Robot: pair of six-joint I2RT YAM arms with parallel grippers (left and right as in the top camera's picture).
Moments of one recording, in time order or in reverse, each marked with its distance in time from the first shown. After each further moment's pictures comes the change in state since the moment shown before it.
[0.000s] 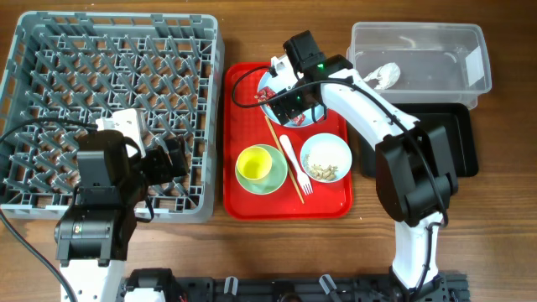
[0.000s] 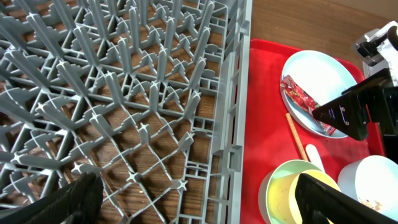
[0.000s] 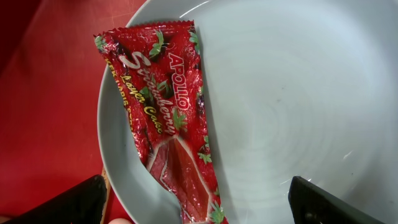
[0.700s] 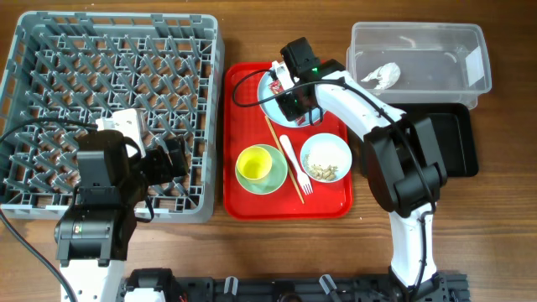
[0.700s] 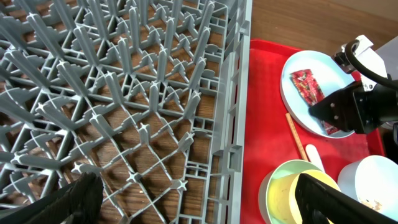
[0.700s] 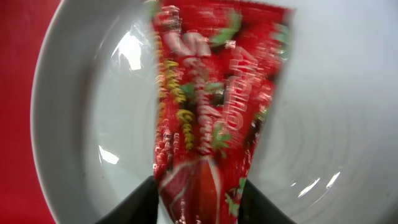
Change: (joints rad) left arm 0.000 0.000 0.000 0.000 0.000 0.000; right arm 0.000 0.080 0.000 0.046 0.031 0.063
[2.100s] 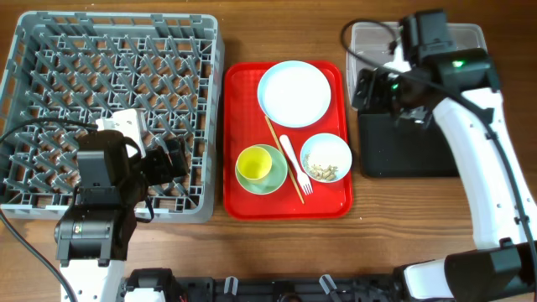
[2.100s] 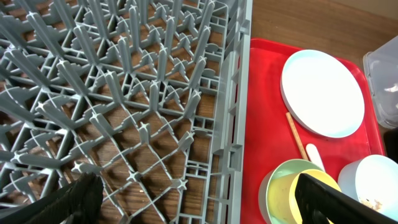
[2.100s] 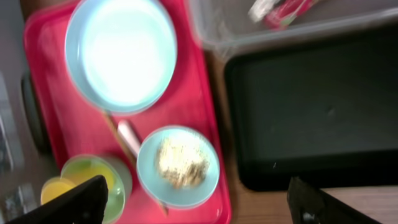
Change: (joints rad) left arm 0.000 0.000 0.000 -0.003 0.000 0.000; right arm -0.271 -0.606 -0.004 -0.577 -0.012 0.465
